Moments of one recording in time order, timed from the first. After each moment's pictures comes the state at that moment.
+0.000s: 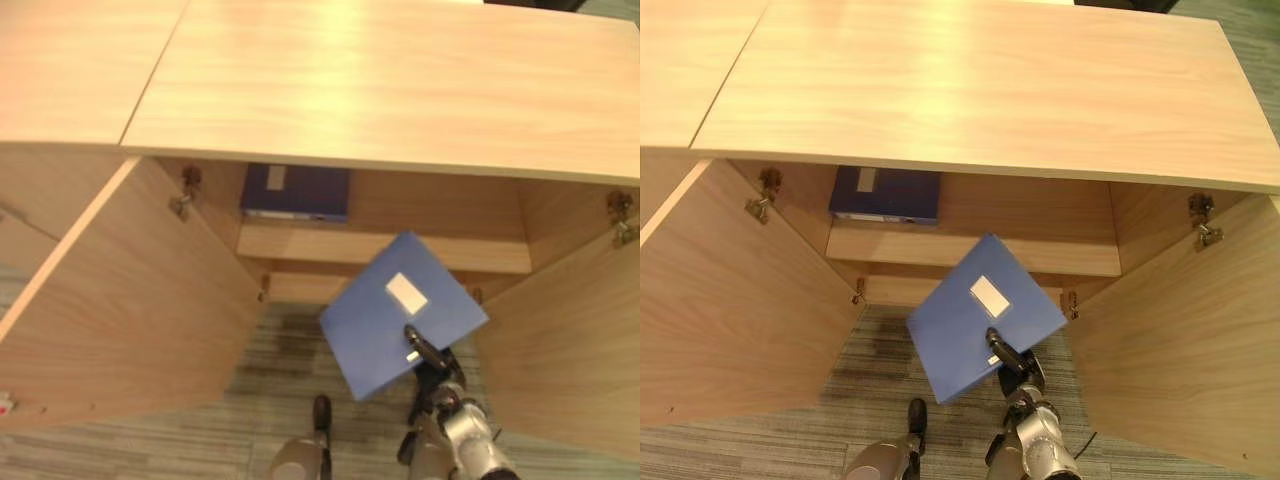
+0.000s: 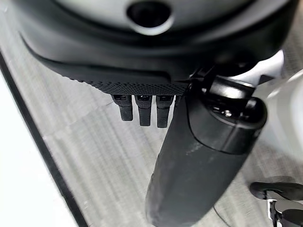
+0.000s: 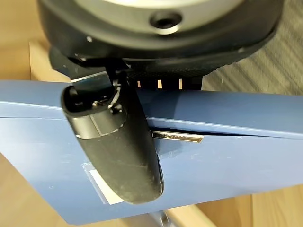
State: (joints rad) left arm 0.22 0.23 -0.29 1.17 0.21 -0.14 -0.05; right arm 0.02 -0.13 0.09 0.64 0.99 -0.15 0.04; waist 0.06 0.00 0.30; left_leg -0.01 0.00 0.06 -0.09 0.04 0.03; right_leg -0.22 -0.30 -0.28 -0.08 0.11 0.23
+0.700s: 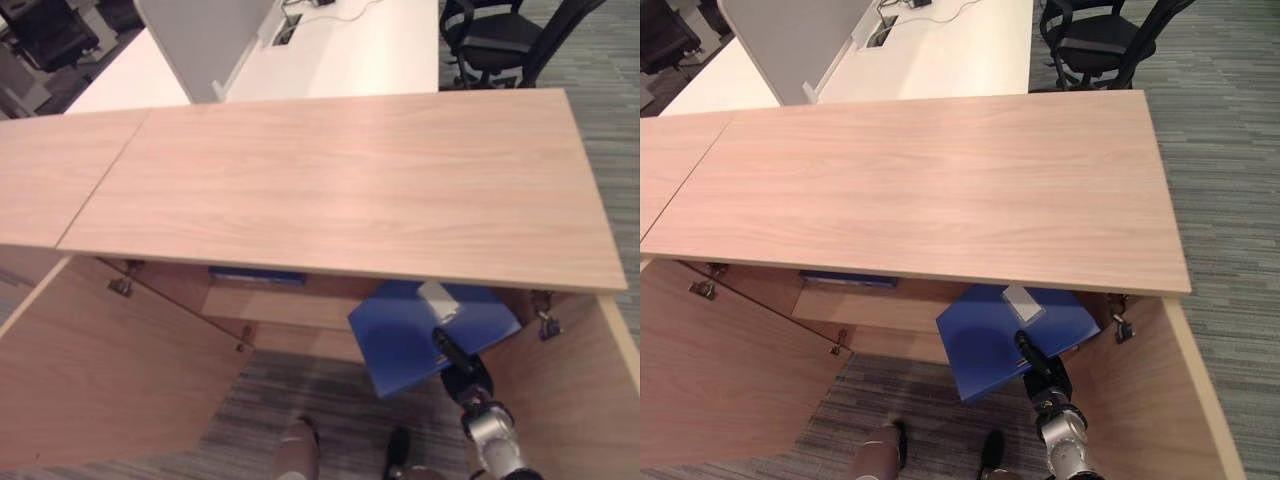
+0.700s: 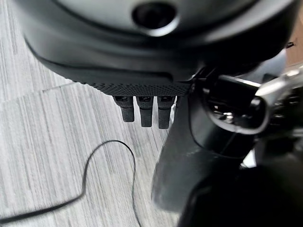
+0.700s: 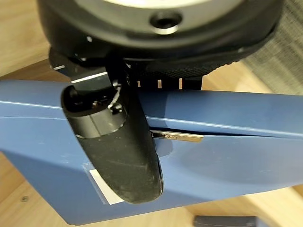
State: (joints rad) left arm 0.16 0.22 -0.31 1.14 0.08 -0.11 -0.08; right arm -0.08 -0.24 0.13 0.64 1.10 -0.13 0.01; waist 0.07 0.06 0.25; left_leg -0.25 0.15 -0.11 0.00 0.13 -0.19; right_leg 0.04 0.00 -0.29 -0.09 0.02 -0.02
